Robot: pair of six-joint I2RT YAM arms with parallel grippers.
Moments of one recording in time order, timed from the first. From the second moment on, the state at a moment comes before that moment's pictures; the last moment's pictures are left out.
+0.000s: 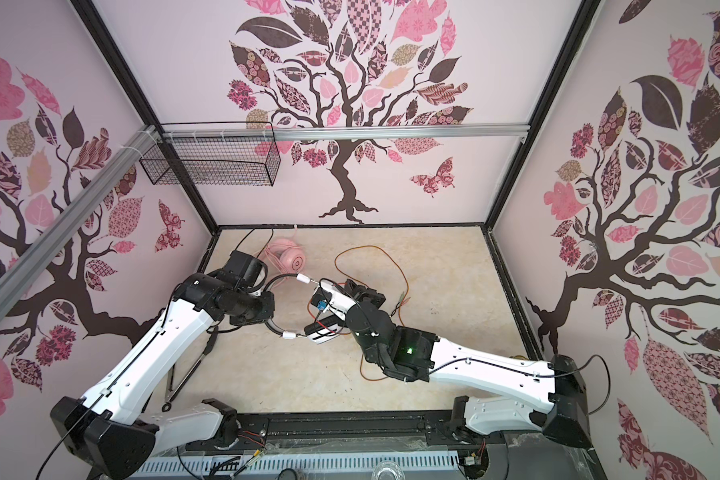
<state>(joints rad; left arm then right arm) -0.40 1.22 1.25 -1.21 0.02 -0.48 1.18 1.20 0.99 -0.03 0.84 -0.65</state>
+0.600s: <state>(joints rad) -0.46 1.20 1.21 -1.19 0.14 -0.44 1.03 1.37 1.19 -0.06 0.72 -0.54</state>
